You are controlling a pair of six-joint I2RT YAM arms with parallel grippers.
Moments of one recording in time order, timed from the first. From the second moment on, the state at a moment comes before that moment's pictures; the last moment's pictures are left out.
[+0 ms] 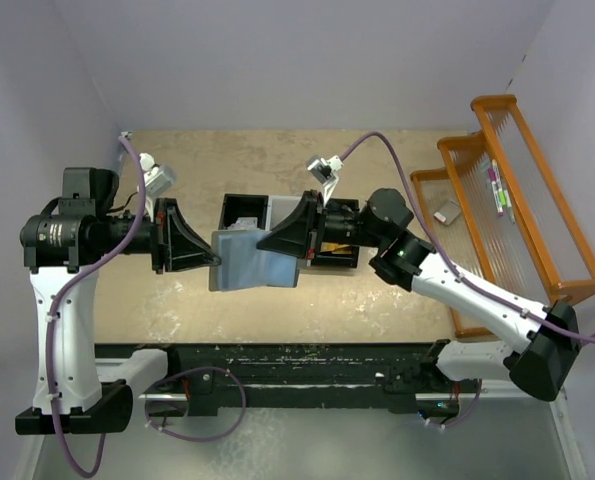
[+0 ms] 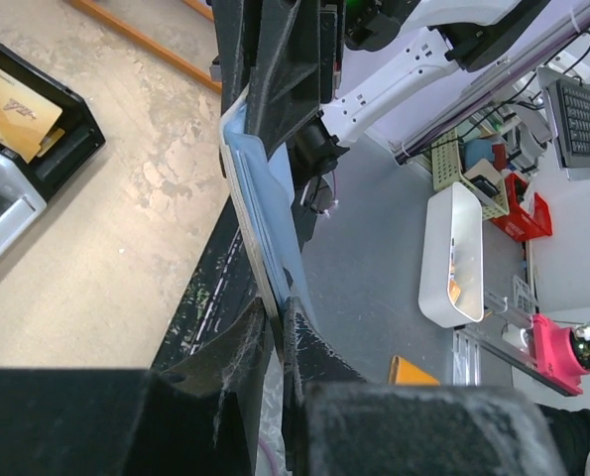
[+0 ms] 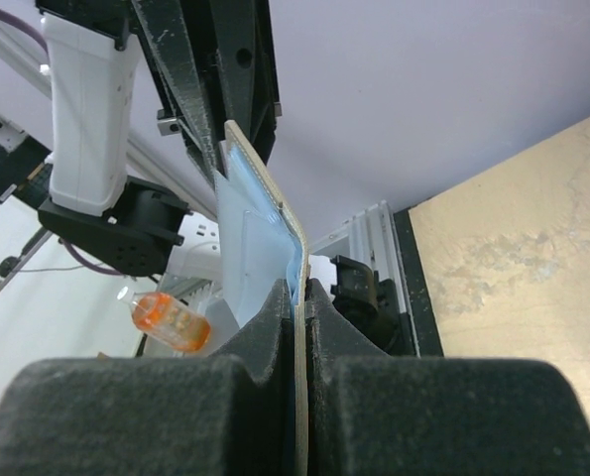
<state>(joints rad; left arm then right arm) 0.02 1.08 1.62 -1.54 1.34 0.41 0.85 1.24 1.06 0.36 -0.64 0.75</state>
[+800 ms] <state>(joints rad) 0.02 1.02 1.52 -1.21 1.29 0.10 0.81 1.27 1.01 0.59 -0.74 0.90</state>
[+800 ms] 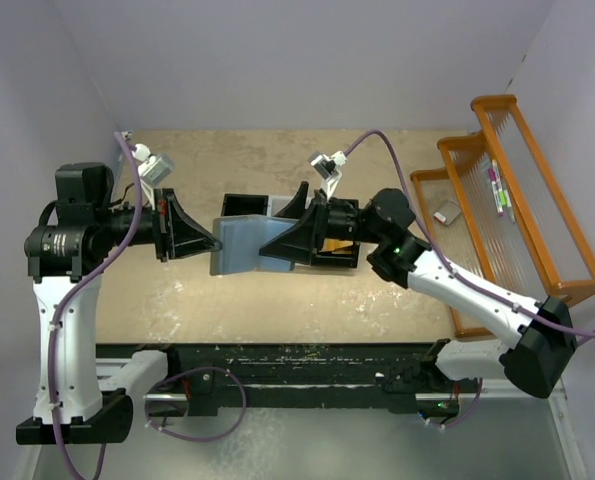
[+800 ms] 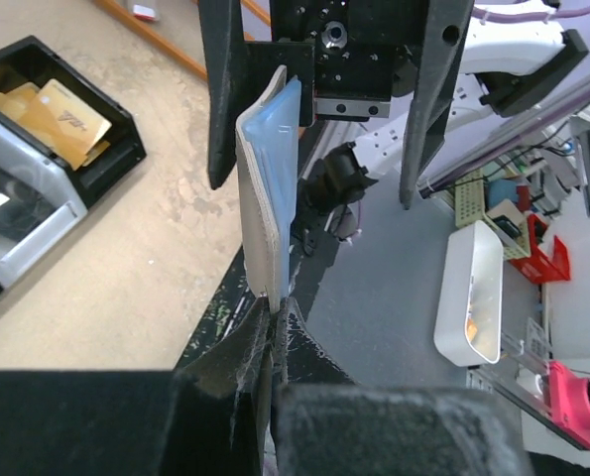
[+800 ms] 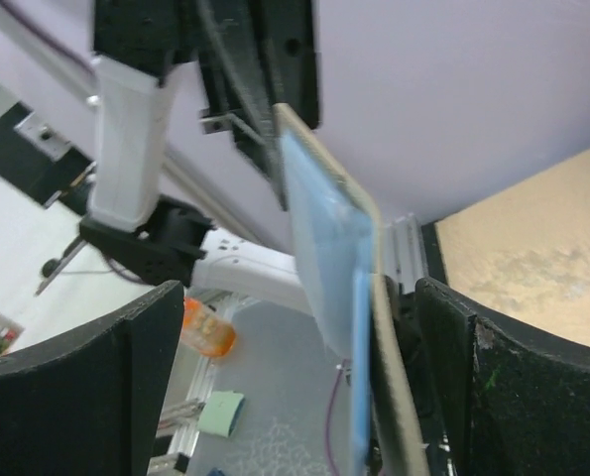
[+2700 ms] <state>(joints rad) 0.02 1.00 1.52 -1.12 1.08 0.02 0.90 1.15 0.95 0.25 -0.30 0.72</state>
